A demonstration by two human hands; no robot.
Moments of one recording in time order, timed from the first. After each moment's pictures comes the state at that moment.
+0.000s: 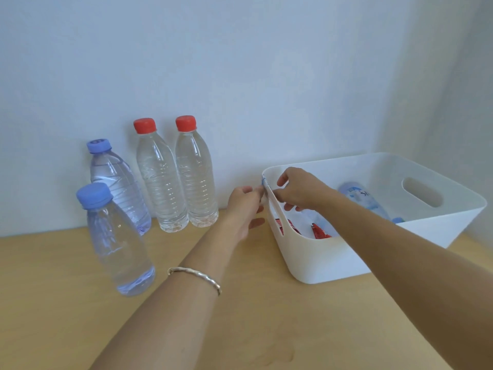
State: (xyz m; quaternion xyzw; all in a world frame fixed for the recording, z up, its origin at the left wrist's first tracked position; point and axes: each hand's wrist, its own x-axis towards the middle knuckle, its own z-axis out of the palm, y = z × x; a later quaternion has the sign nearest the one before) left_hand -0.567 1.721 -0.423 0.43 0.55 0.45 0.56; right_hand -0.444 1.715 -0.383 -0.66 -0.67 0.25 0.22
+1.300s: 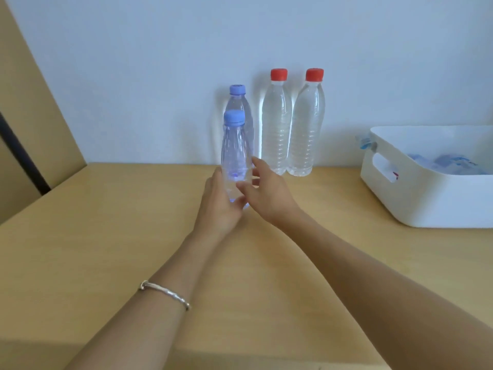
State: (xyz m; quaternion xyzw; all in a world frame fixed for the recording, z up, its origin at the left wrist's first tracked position) left_hand -0.806 1.598 -0.485 0.62 0.60 0.48 0.16; right_hand -0.685 1.603 -0.447 -0.47 -0.73 0.32 0.39
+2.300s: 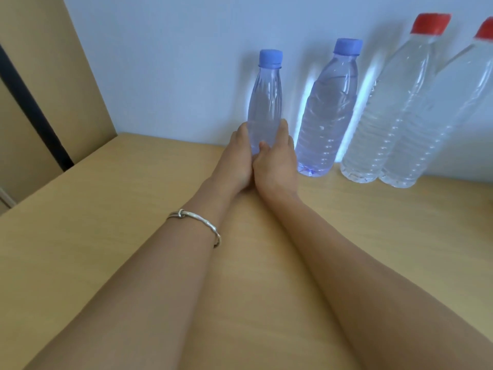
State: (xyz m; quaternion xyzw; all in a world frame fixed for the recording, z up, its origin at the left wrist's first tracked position) left_hand -0.915 1.705 -0.480 0.53 0.65 0.46 0.28; right_hand -0.834 1.699 -0.474 -0.54 -0.67 0.26 0.44
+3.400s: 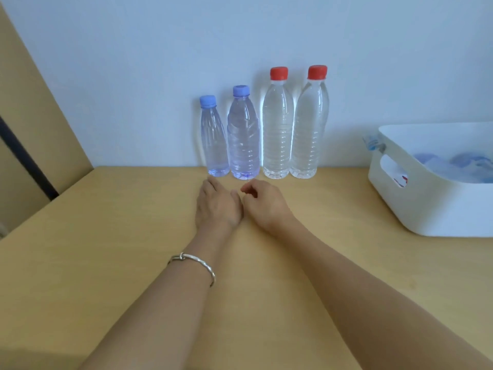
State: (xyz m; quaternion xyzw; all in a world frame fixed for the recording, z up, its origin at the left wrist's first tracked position) left_hand -0.800 1.634 -0.493 0.54 0.80 0.26 0.07; right_hand -0.689 1.634 -0.473 -0.51 -0.73 0.32 0.33
